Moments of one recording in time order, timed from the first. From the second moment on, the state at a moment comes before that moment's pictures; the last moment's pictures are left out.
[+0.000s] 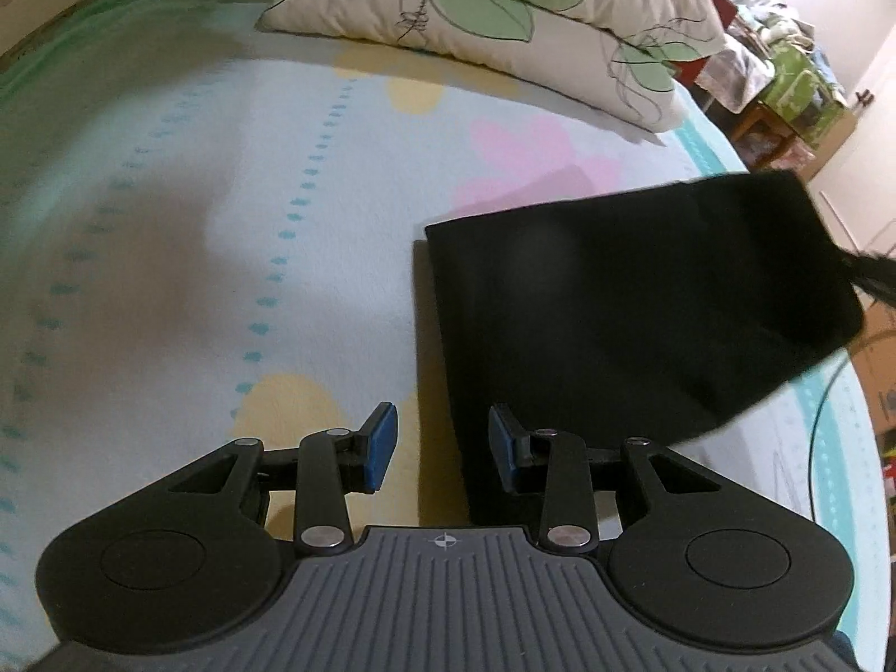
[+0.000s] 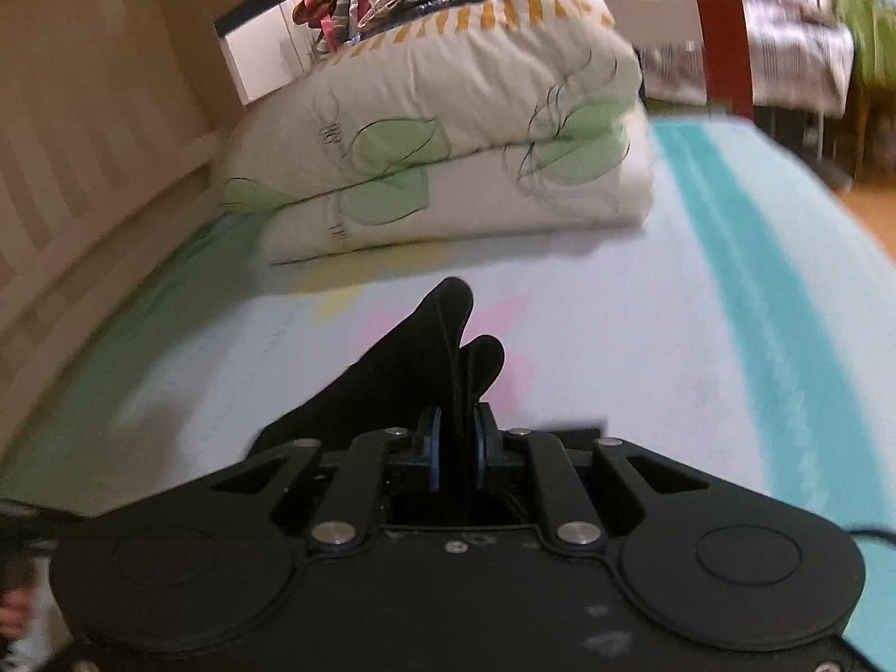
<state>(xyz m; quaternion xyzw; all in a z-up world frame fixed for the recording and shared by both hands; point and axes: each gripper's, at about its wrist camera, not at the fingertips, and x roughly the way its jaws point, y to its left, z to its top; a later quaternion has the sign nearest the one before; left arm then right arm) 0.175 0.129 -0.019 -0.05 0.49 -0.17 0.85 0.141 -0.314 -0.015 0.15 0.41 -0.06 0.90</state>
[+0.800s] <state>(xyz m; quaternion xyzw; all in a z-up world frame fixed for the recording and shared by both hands) 0.171 0.071 -0.042 0.00 0.50 -0.19 0.84 0.147 -0.333 -0.103 0.13 0.48 -0.15 0.86</state>
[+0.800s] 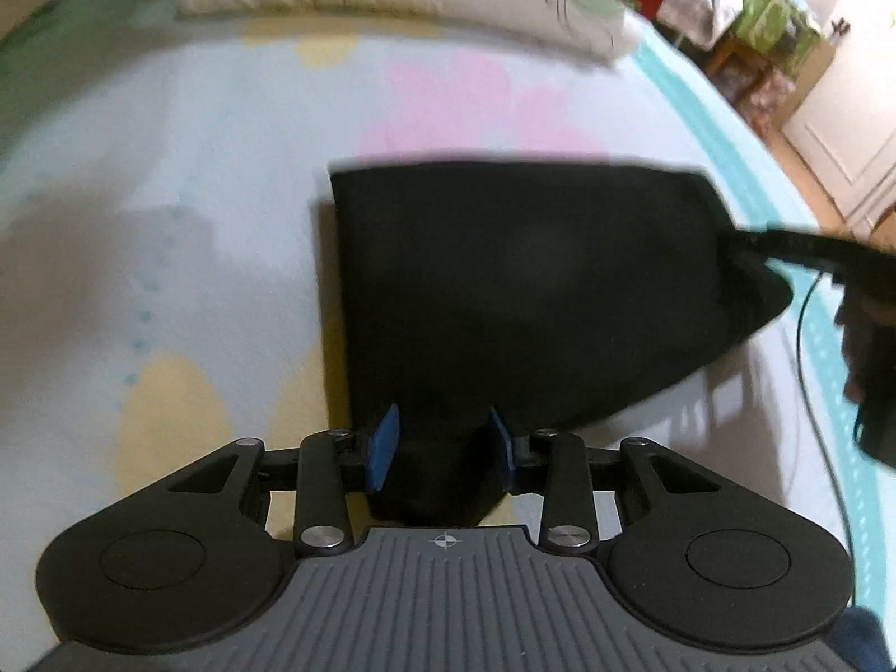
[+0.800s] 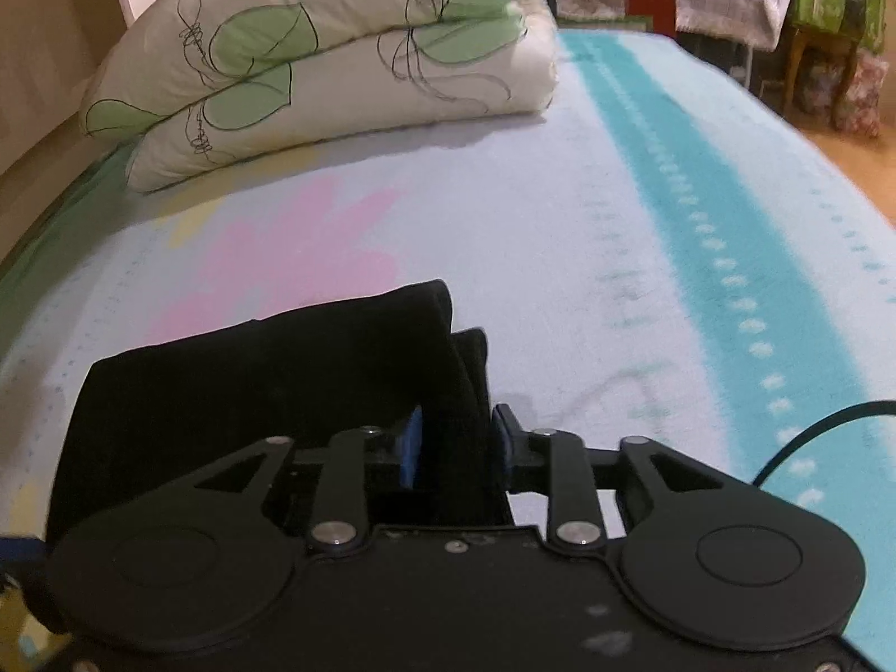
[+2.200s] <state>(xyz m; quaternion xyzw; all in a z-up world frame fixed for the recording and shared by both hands) 0.214 0.058 -0.082 -0.03 0.54 -0.09 0.84 0.107 -0.260 -0.116 -0.02 0.46 -0.11 0.88</state>
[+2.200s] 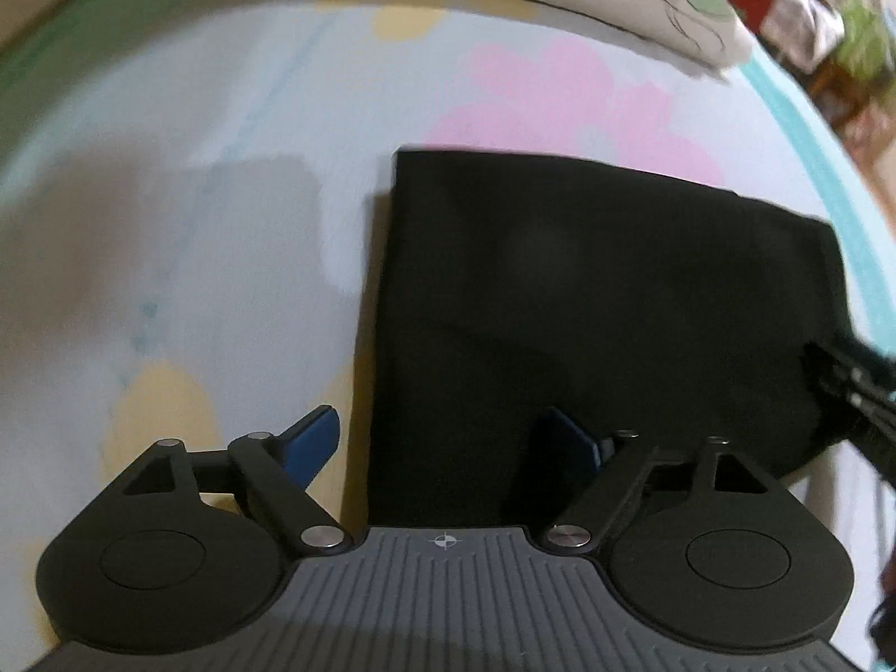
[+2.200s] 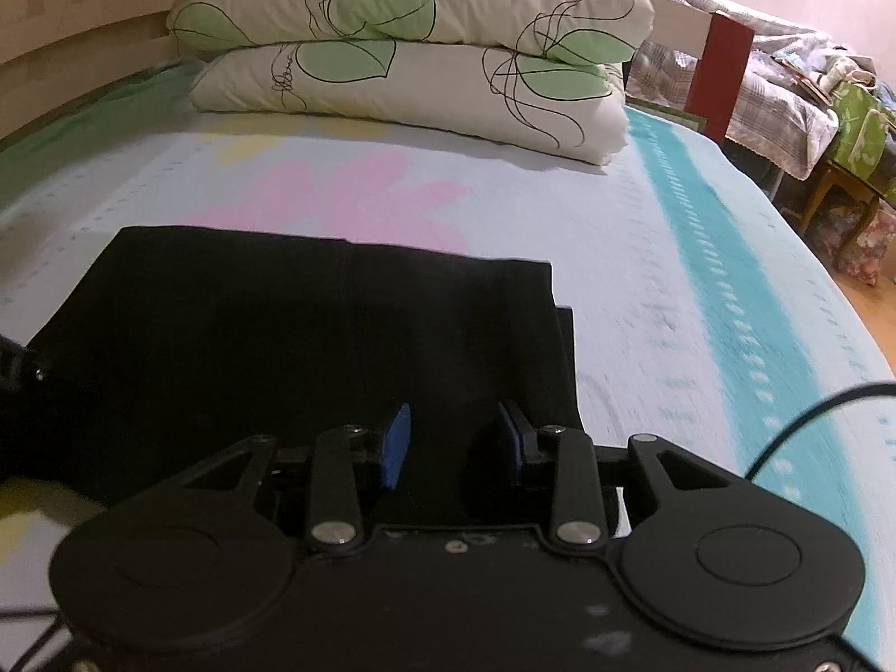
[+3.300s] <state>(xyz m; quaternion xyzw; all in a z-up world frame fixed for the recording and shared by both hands) 0.251 0.053 -0.091 -0.04 0.52 -0.19 0.83 0.132 -0.366 -0.150 0.29 0.47 -0.05 0.83</state>
